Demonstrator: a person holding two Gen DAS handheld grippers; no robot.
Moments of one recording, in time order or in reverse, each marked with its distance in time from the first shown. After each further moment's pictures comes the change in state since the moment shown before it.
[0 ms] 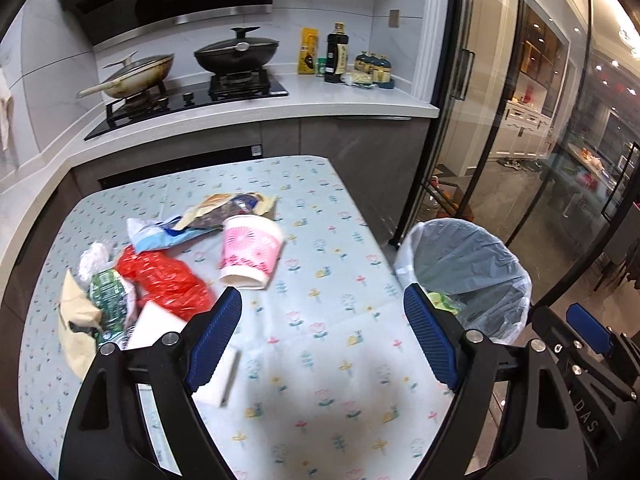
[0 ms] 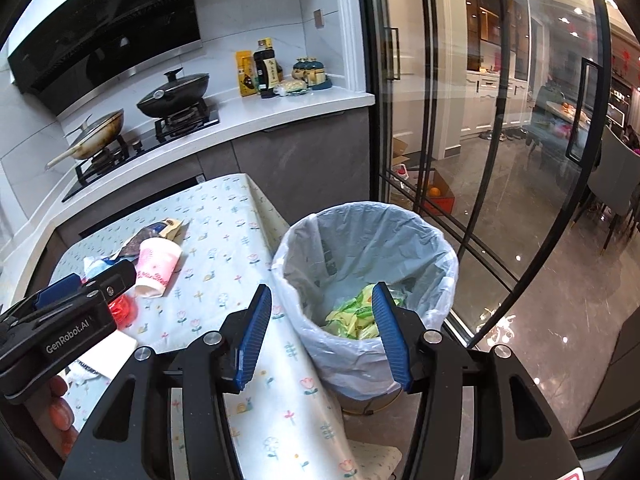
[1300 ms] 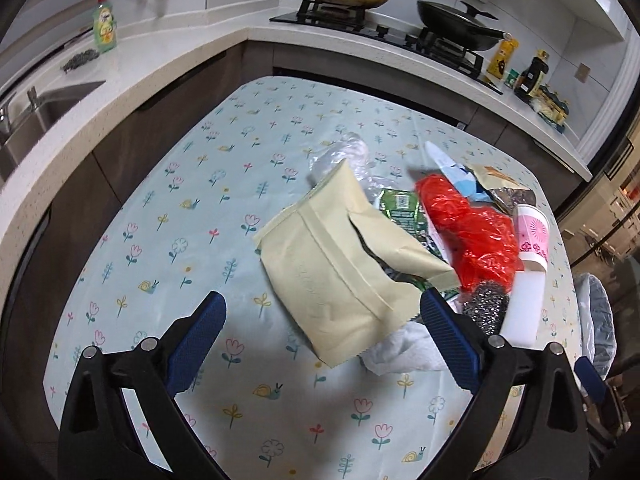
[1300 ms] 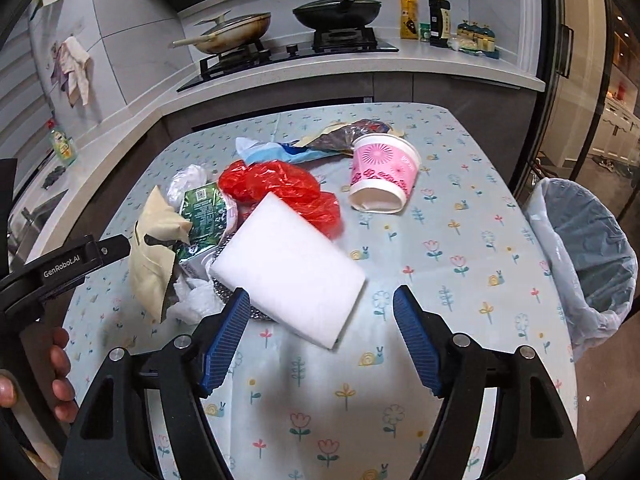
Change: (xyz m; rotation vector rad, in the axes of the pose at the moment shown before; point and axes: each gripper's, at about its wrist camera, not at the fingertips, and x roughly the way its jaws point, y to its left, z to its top) left arm -0.008 0.293 -0.080 -0.458 0.152 0.250; right arm 0.044 0.238 -0.081 -0.286 0.189 0.314
